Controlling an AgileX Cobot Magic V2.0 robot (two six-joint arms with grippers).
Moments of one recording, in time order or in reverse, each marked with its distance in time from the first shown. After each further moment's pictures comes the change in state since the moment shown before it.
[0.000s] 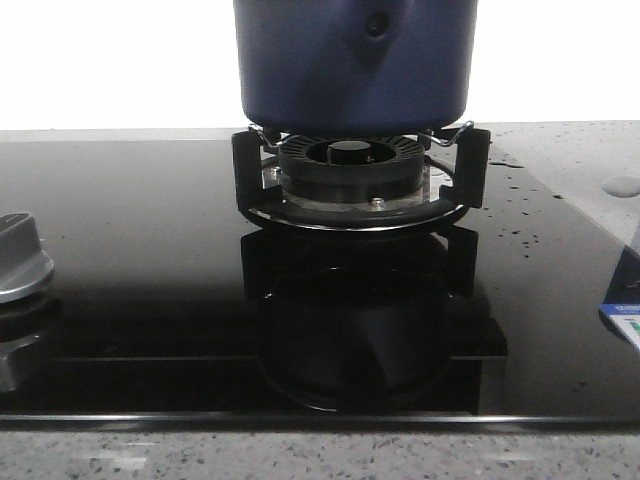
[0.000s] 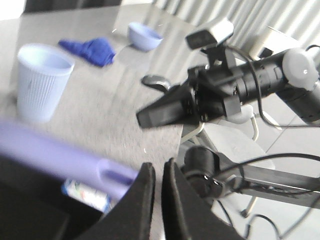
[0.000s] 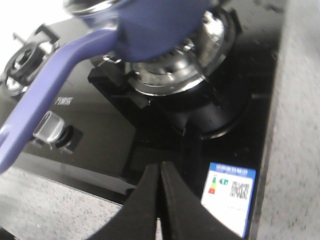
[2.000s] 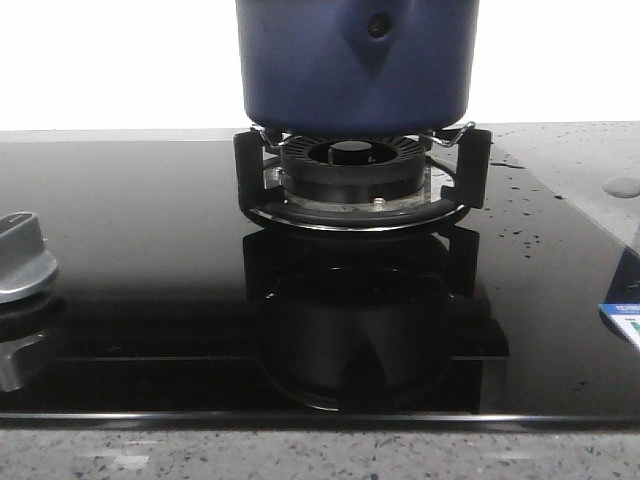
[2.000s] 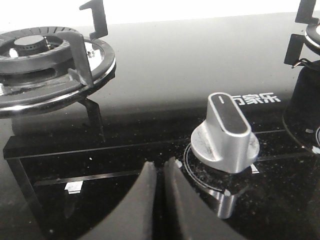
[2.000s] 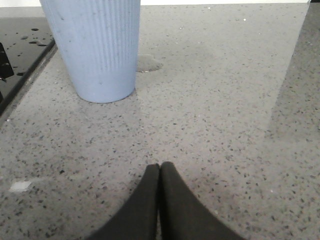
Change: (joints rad) left arm 0.468 -0.964 0.742 1.518 -0.559 -1.218; right arm 0.000 -0.388 0.625 -0.890 -0.674 0.414
